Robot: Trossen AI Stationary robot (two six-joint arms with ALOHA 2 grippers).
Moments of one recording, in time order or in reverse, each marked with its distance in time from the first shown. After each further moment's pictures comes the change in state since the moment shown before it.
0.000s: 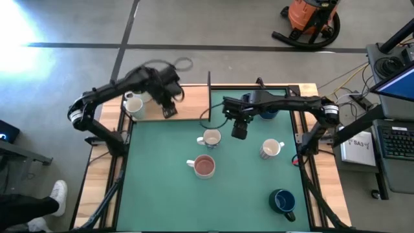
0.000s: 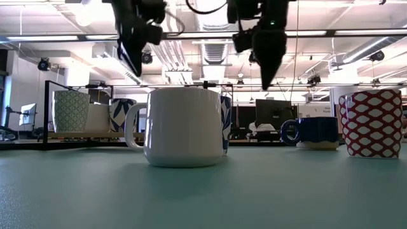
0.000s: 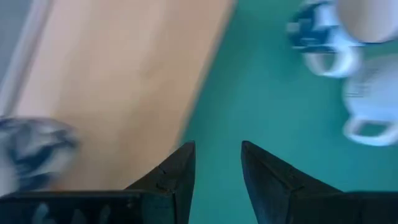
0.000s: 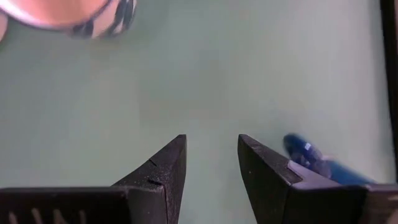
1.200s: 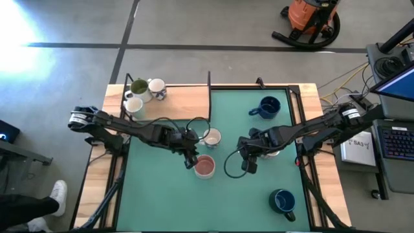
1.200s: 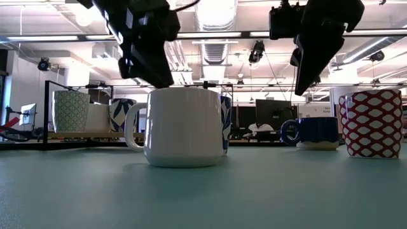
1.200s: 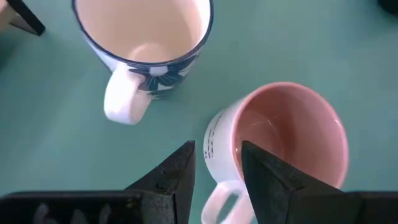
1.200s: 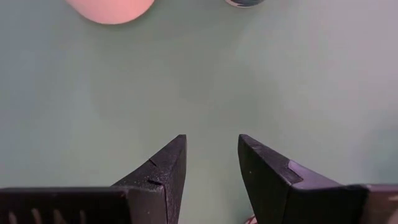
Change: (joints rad) left arm -0.628 0.021 -0.427 0.783 -0.203 -0.635; right arm 0.400 -0.236 -0.438 0.384 0.003 0.384
